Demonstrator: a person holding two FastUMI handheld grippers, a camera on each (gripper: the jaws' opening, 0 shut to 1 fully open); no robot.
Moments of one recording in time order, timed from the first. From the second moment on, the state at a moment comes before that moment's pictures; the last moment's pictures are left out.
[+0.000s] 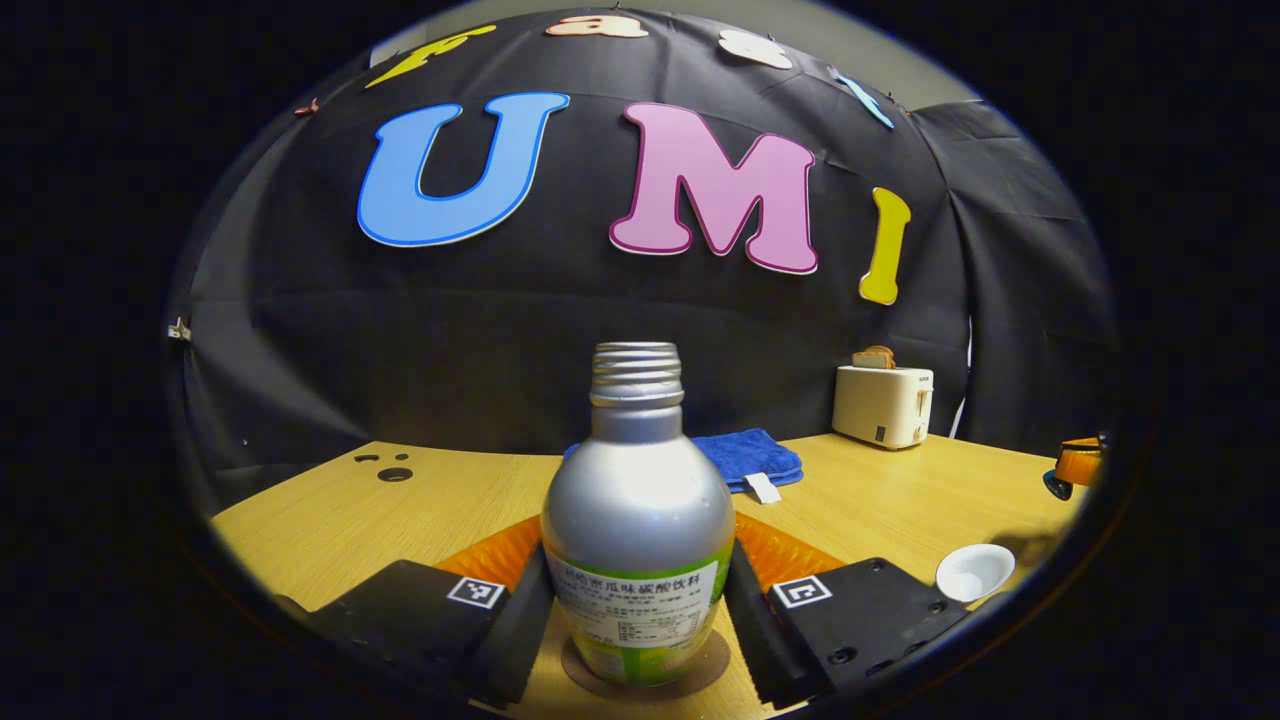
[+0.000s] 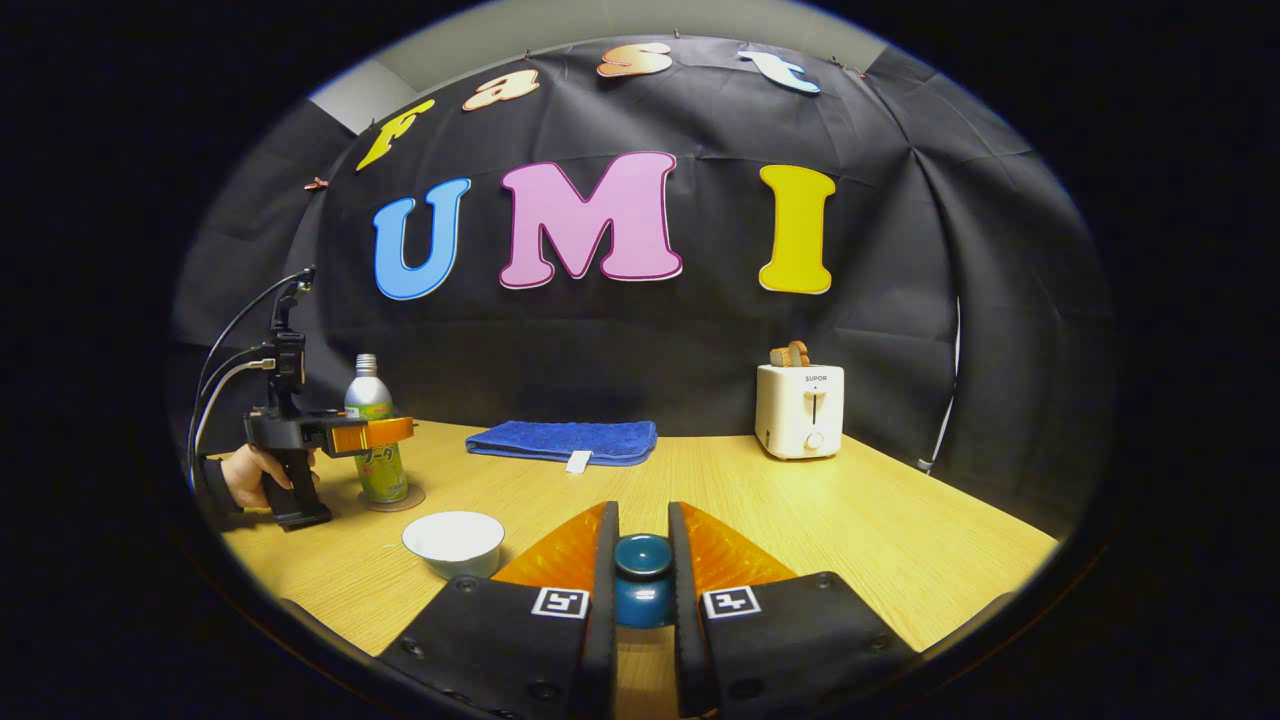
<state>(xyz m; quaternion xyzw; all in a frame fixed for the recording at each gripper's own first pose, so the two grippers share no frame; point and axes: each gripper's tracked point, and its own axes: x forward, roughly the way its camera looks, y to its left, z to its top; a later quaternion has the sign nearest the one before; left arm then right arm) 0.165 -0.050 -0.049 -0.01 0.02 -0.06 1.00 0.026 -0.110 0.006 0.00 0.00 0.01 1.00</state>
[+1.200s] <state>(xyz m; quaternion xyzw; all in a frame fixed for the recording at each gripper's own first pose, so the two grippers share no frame) 0.017 0.005 -0.059 -0.09 0.08 -0.03 0.99 0.079 0.044 -0.015 0.03 0.07 0.19 0.98</state>
